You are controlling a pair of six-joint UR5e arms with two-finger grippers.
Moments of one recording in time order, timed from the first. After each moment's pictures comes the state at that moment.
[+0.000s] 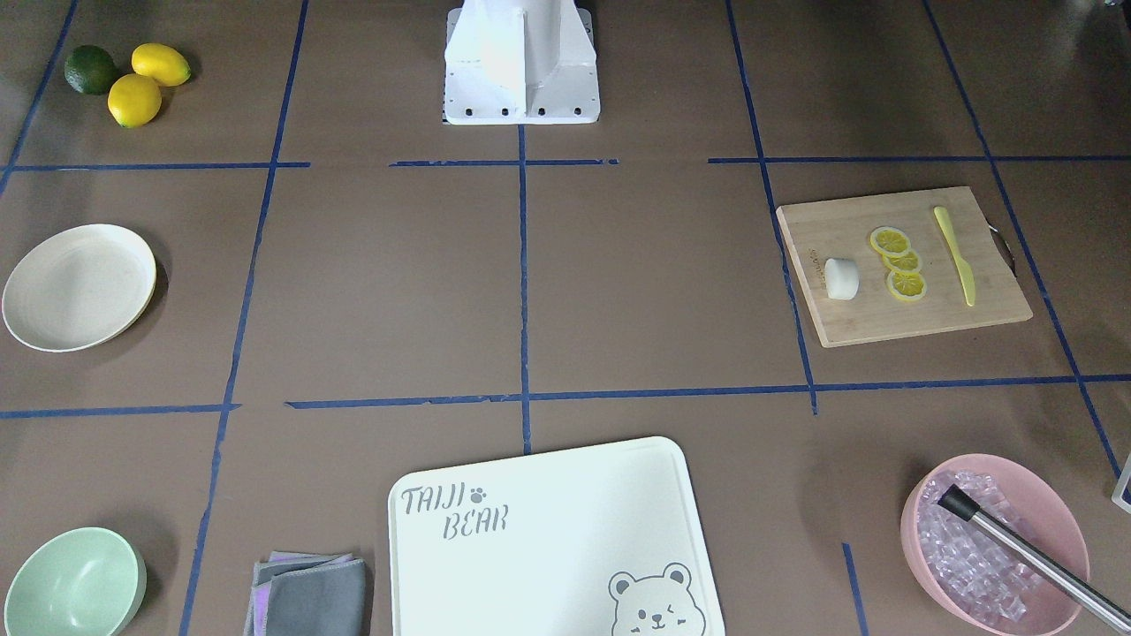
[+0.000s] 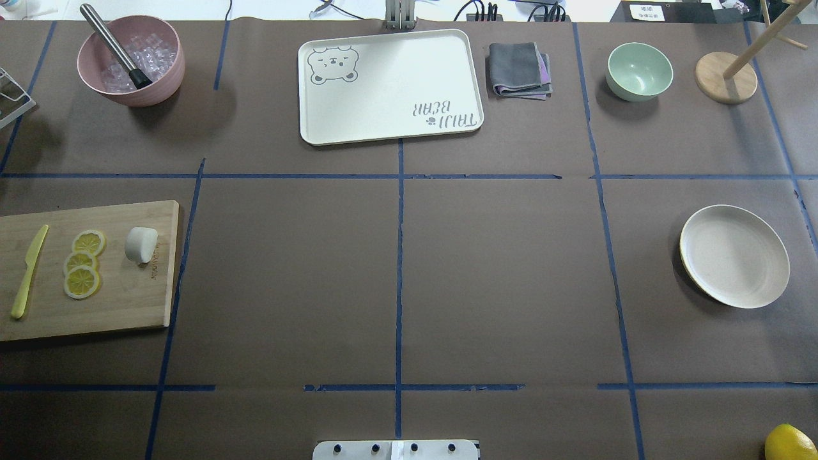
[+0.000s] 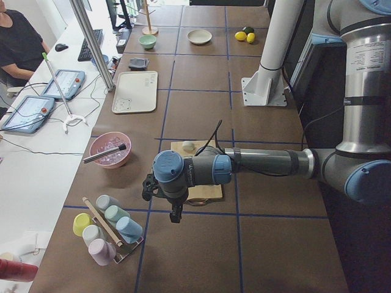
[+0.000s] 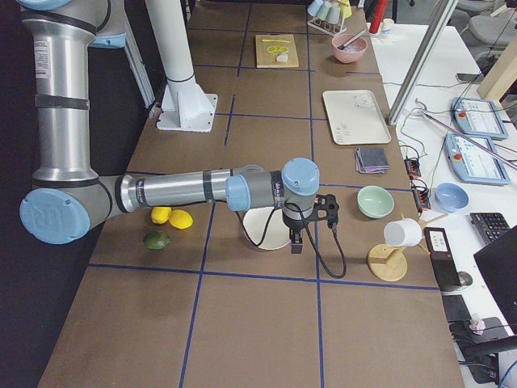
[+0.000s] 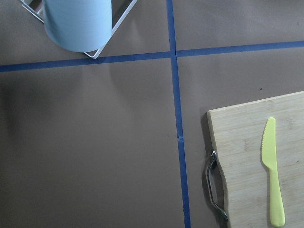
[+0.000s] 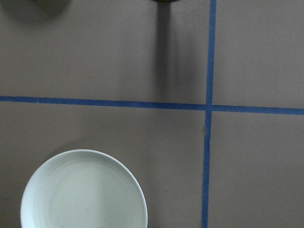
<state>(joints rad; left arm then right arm) -1.61 -1.50 -1.67 -1.47 -2.40 0.17 1.46 -1.62 1.73 -1.47 2.38 0.22</state>
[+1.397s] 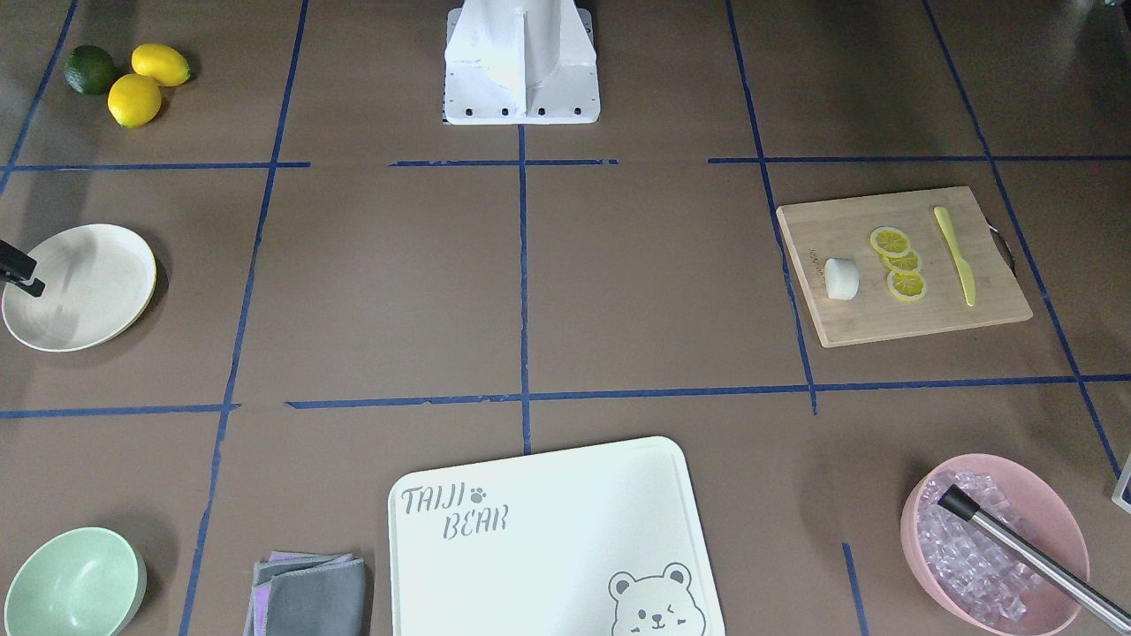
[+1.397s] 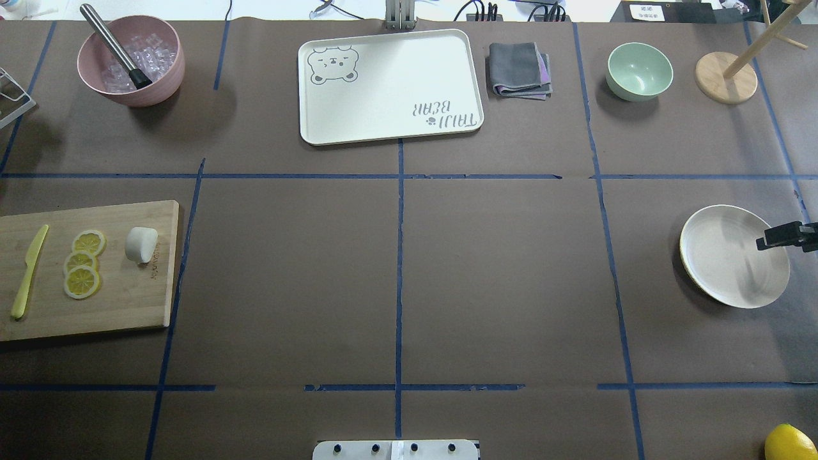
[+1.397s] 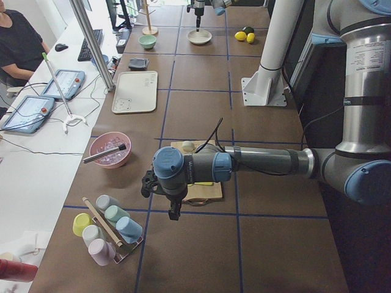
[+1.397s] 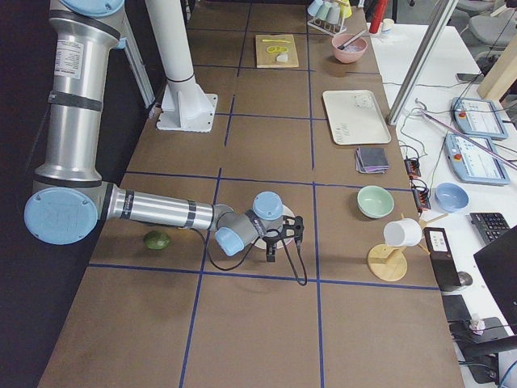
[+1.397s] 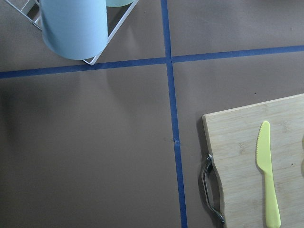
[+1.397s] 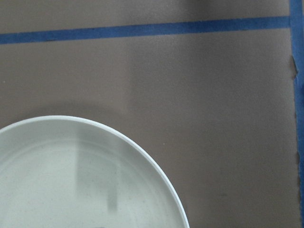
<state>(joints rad) -1.61 -1.50 -1.69 -1.48 -2.40 0.17 1.12 -1.73 1.49 -0.78 2.26 0.72</state>
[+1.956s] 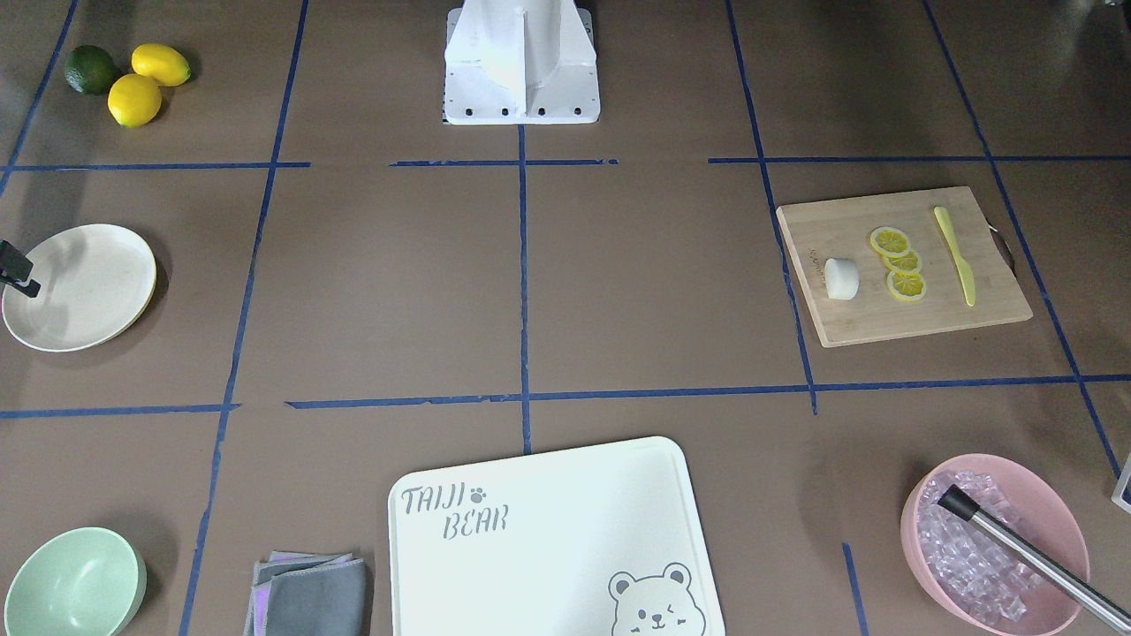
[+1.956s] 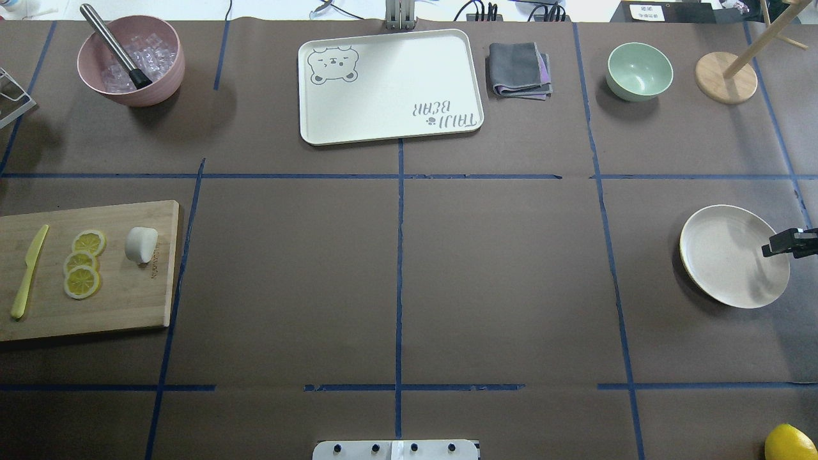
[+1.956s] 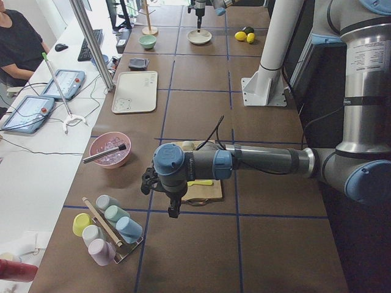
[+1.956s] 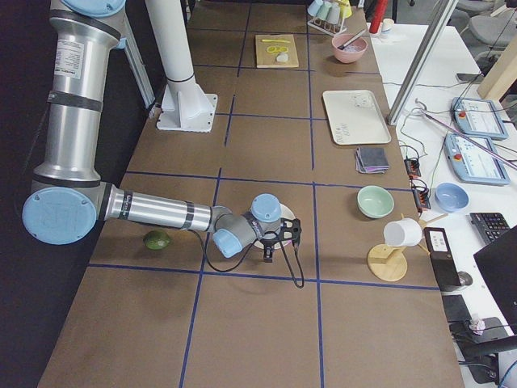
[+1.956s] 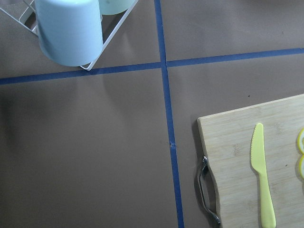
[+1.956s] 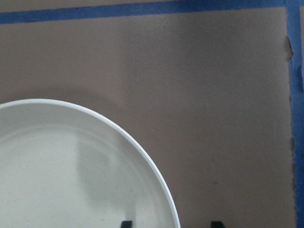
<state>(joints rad) -1.61 -1.49 -1.70 -1.47 -2.40 0.17 1.11 -1.74 1.49 -0.78 2.26 0.72</state>
